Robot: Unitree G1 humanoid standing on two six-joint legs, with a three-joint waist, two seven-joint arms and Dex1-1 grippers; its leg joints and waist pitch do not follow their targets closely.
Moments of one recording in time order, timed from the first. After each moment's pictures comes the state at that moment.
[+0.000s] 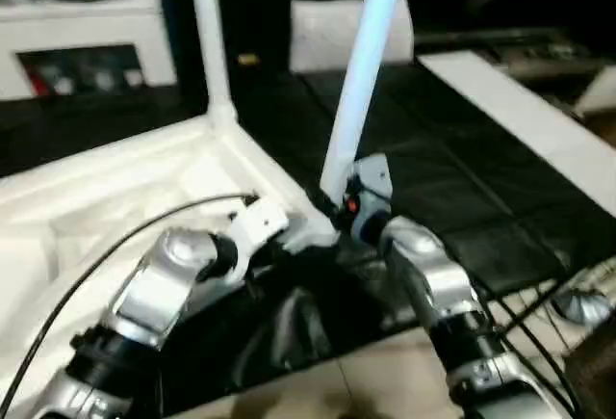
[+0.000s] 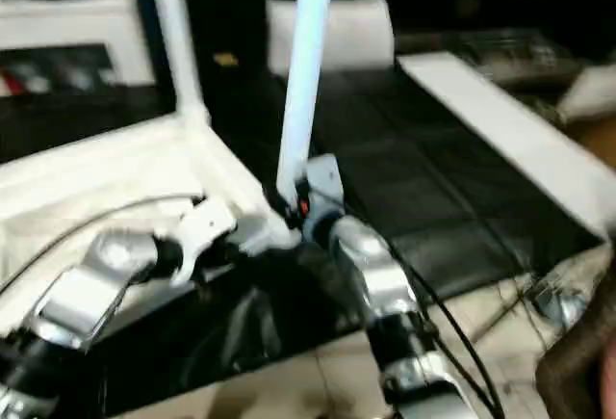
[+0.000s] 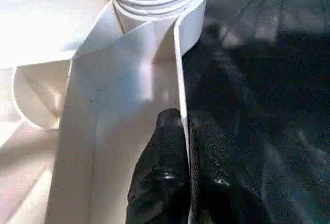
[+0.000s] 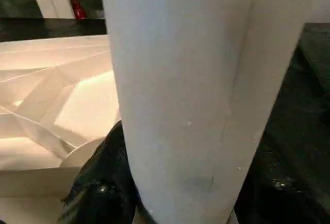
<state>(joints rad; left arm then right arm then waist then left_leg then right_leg) -0.37 0.41 -0.34 -0.01 0.07 0.69 -0.80 -0.49 -0.01 0.12 0.50 0.16 0.16 0.41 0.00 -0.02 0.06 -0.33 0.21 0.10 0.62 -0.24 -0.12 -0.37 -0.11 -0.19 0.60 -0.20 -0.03</state>
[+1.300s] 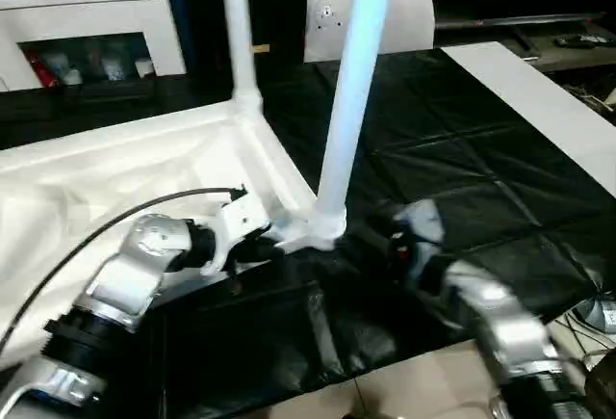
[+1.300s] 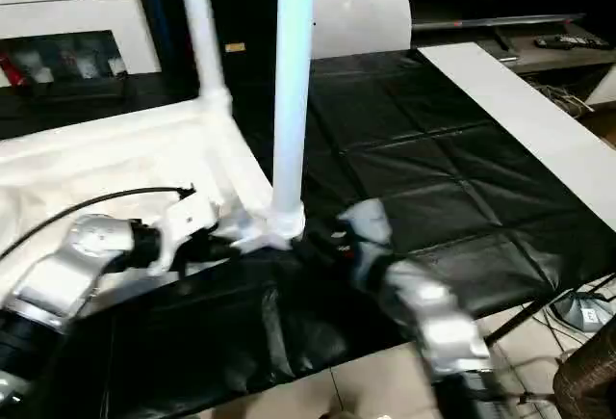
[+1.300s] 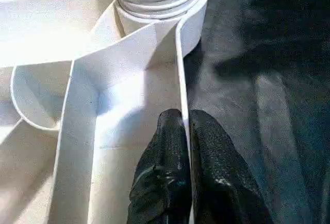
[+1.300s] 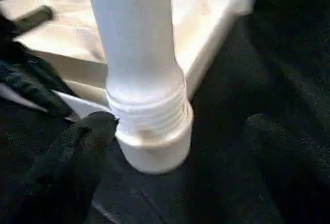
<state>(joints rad) -0.44 0.55 -0.33 0.26 -0.03 0.24 -1.11 -0.19 -0.30 0.11 0.12 0.26 0.24 0.77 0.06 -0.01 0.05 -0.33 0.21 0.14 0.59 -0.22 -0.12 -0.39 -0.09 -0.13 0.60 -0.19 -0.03</state>
